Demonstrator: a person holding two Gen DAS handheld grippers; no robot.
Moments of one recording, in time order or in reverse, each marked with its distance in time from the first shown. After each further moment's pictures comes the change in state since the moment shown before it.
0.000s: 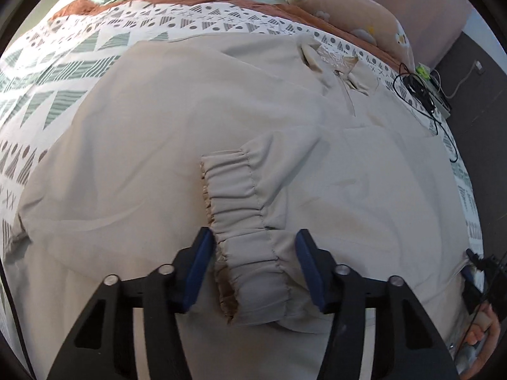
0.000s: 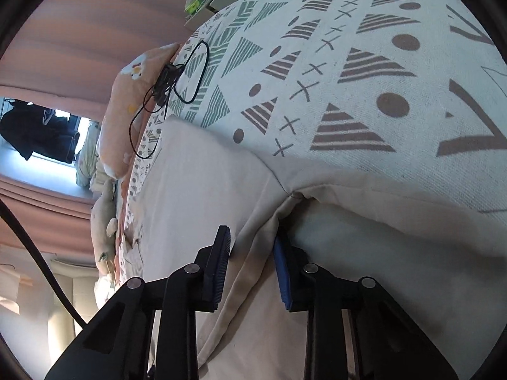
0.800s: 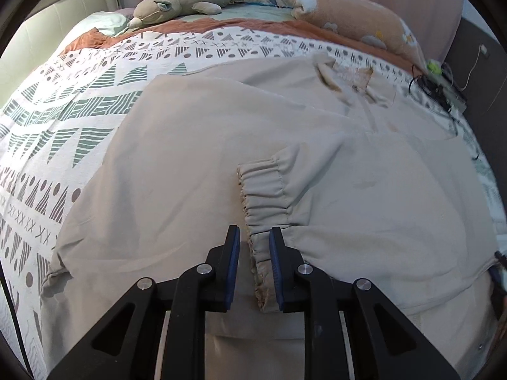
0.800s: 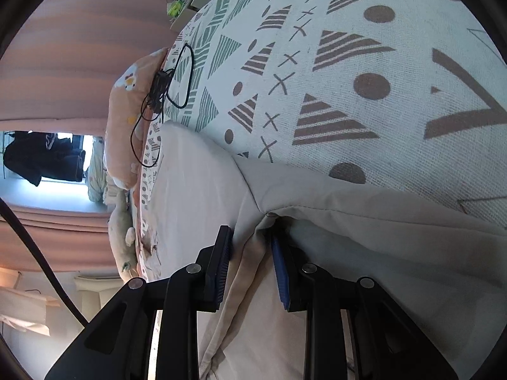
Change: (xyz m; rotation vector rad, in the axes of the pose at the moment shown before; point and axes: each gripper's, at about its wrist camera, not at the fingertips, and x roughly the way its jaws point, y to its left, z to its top) left arm -0.017 0.008 0.014 0.043 -0.099 0.110; right arm -0.006 -0.028 0.005 0.139 0.052 0.056
